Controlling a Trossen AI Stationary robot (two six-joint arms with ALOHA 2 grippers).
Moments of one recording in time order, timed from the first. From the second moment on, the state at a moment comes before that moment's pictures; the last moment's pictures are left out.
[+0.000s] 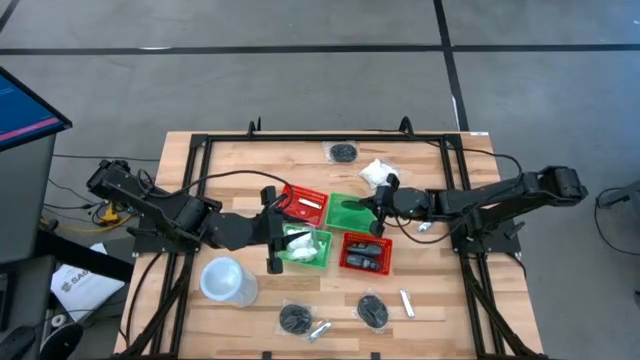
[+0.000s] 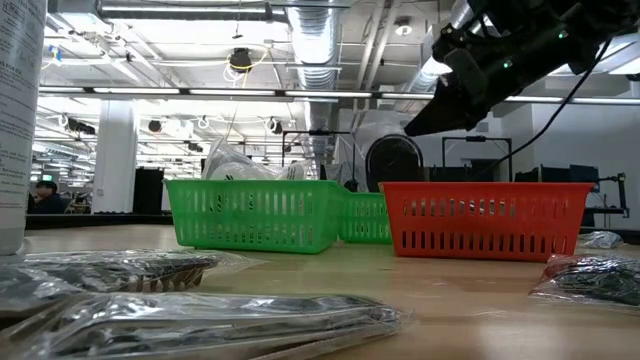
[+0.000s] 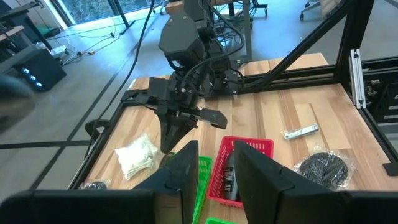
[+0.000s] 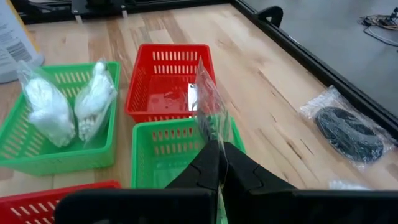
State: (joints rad) left arm -0.44 1.35 1.33 -0.40 -0.64 0.00; right arm 0.03 1.21 0.53 0.17 0.37 0.15
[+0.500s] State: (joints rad) left arm -0.44 1.35 1.33 -0.40 -0.64 0.00; right arm 0.01 1.41 0.53 0.33 0.37 0.15
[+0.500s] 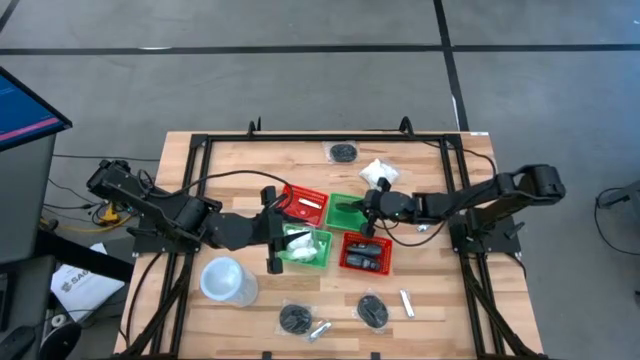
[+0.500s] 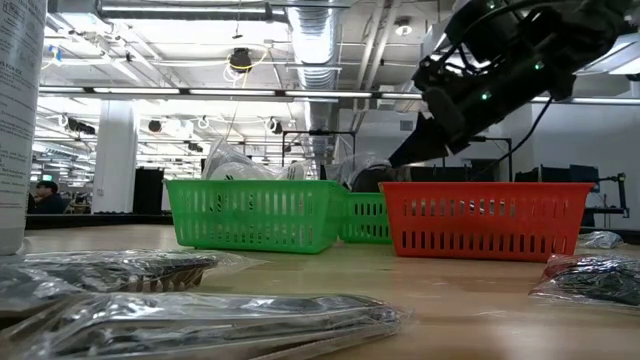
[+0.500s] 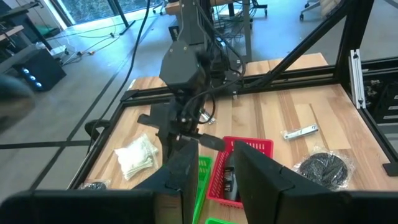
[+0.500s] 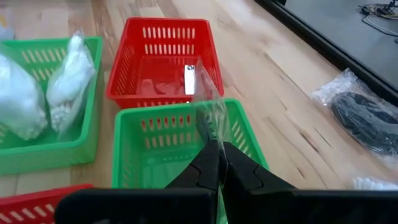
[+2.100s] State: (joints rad) left arm -0.44 1.38 1.18 -0.33 -0.35 -0.14; right arm 0.14 1.31 0.56 0.40 0.34 0.03
